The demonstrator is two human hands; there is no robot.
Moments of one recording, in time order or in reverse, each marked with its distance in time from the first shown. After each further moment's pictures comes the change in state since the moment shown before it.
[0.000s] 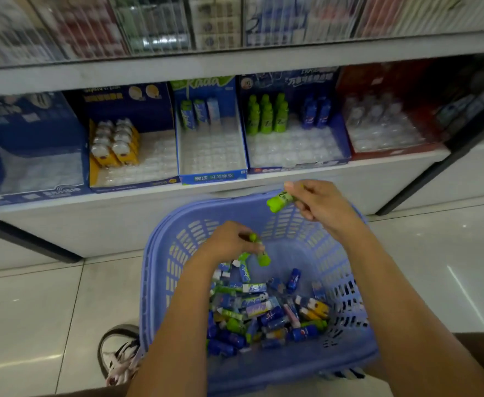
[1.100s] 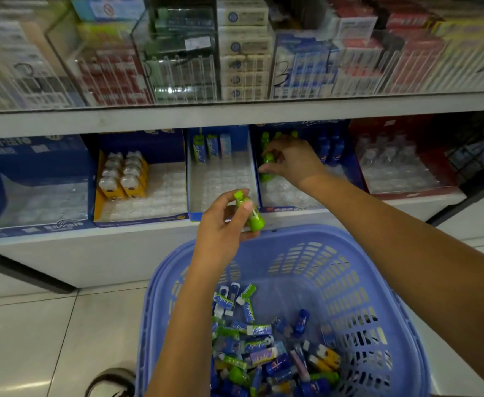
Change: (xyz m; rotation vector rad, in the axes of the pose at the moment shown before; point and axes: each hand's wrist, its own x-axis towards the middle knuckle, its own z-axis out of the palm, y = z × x) left_hand -0.018 0.065 -0.052 -0.750 0.417 0.291; right_hand 0.134 -0.085 0.024 -0.955 0.043 -0.448
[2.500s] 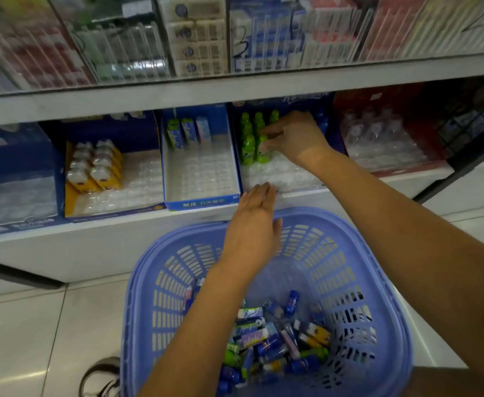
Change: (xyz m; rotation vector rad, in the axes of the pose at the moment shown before) left_hand 0.008 -0.036 0.060 1.163 -0.223 0.348; right_hand -0.009 0.009 -0.029 0.040 -0.081 0.178
